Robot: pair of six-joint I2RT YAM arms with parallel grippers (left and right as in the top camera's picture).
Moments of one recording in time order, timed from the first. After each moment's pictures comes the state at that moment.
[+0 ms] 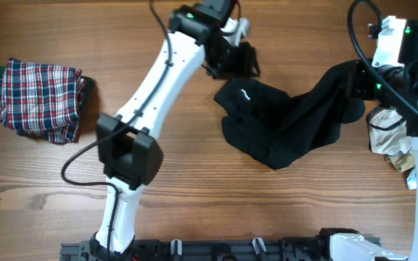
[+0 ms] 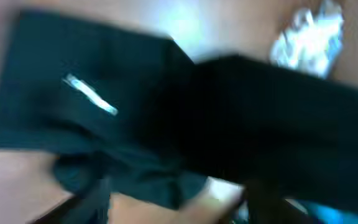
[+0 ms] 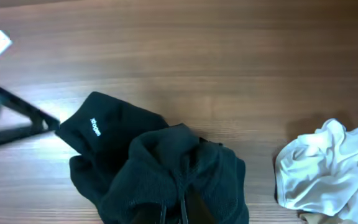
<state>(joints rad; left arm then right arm) -0.53 2.26 2.27 -1.25 0.55 -0.39 -0.03 1.35 1.69 -1.23 -0.03 0.03</state>
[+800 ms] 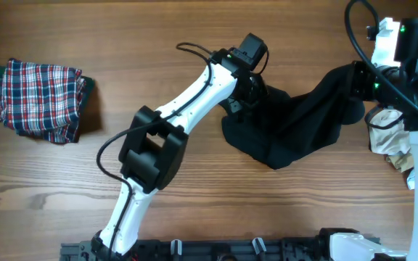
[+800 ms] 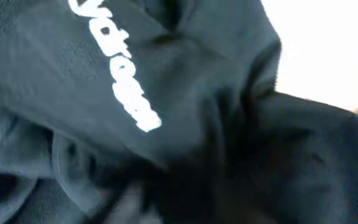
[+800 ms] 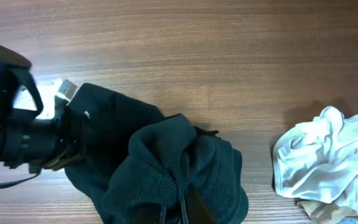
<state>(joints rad) -0.66 2.31 1.95 -0.92 0.41 -1.02 -0.03 1.37 1.69 -1.26 -0.02 0.05</state>
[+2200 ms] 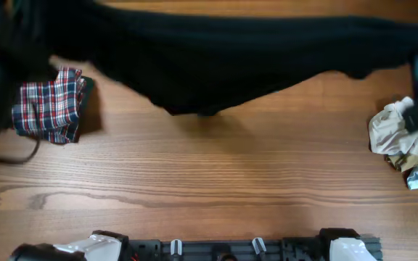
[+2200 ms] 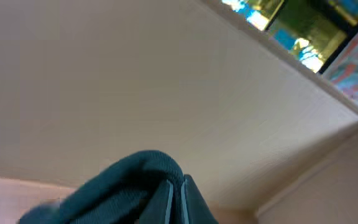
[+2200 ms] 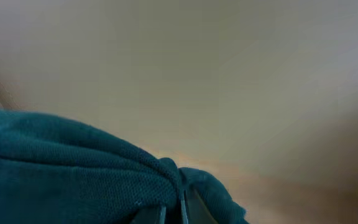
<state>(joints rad) -0.23 1.45 2.67 -1.21 0.02 -0.48 -0.03 1.15 2.14 -1.14 -0.27 -0.08</state>
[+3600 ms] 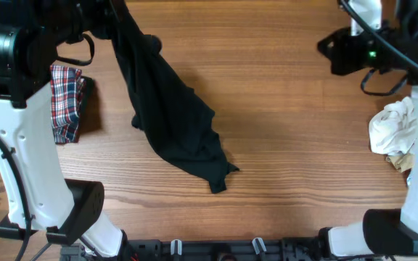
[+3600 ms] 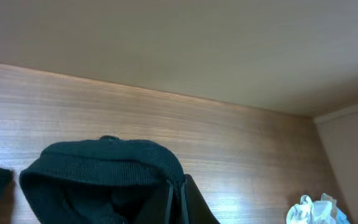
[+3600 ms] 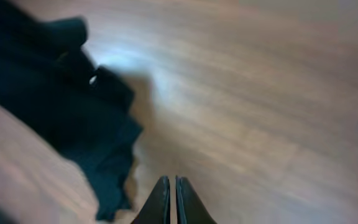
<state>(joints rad) -0.14 1.84 2.72 -1.46 0.19 -0.37 0.03 1.65 2.10 -1.44 -0.42 -0.23</state>
